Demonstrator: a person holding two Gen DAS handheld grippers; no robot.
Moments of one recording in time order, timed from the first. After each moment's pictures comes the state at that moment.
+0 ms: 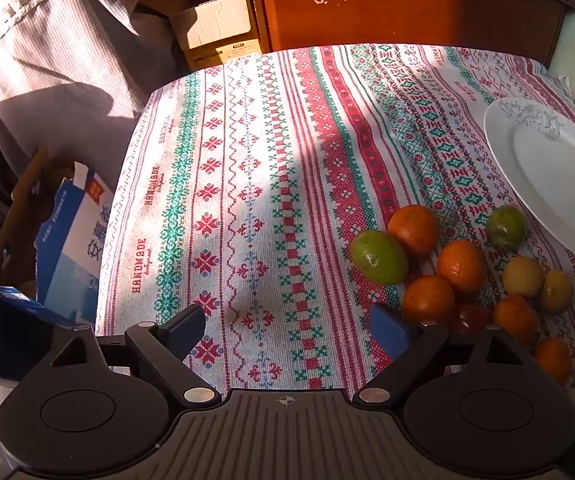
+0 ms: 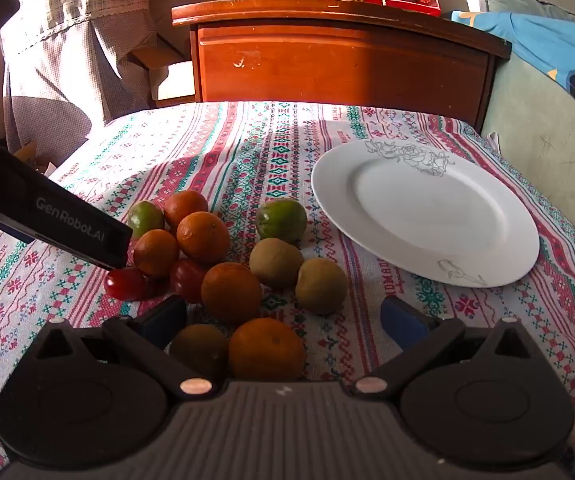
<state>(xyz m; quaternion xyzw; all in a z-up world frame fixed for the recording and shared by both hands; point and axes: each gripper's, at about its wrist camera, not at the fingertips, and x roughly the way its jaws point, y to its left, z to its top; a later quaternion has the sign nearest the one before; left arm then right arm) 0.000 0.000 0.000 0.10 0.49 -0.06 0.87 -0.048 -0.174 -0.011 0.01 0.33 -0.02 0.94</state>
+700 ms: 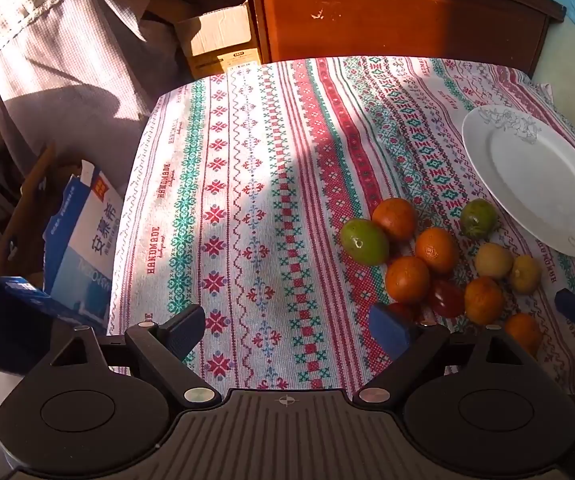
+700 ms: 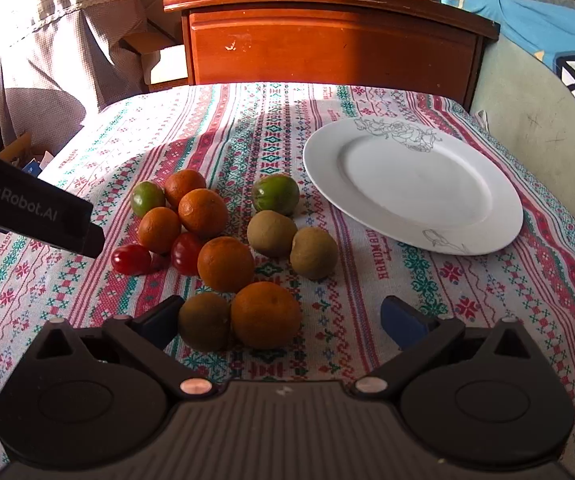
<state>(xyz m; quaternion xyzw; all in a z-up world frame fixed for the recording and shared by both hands) -0.024 0.011 0.022 0.09 0.48 -0.07 0.87 -0.060 -0.174 0.000 0.03 0.37 -0.03 0.93</state>
